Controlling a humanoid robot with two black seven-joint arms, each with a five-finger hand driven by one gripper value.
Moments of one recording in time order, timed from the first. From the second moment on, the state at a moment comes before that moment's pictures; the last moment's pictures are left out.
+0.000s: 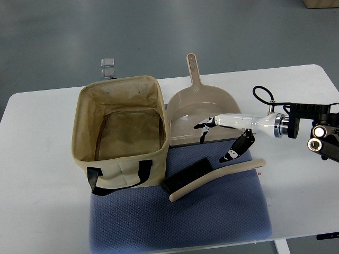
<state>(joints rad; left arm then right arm) 0.02 0.00 0.03 -0.09 -0.06 -0.03 -0.03 0.82 -0.65 0.32 1.32 -1.41 0.22 0.33</state>
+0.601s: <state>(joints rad) 0.02 0.00 0.03 -0.09 -0.06 -0.03 -0.03 0.81 -0.73 0.18 1.37 -1.62 0.08 0.35</state>
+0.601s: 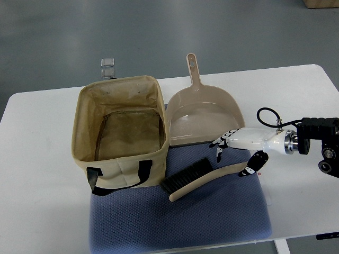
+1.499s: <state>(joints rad) 0.02 0.00 0.03 -0.09 -0.06 -0.03 -0.03 0.78 -0.71 0.14 1.37 -1.70 0.00 0.31</state>
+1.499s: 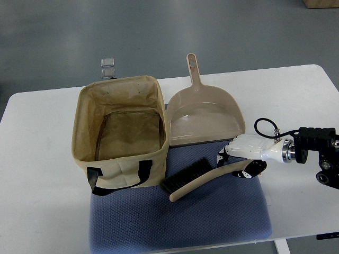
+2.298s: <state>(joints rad) 0.02 0.00 0.03 -0.09 -0.06 -0.03 -0.03 0.79 -0.82 0.20 1.36 -1.68 -0.23 0.32</state>
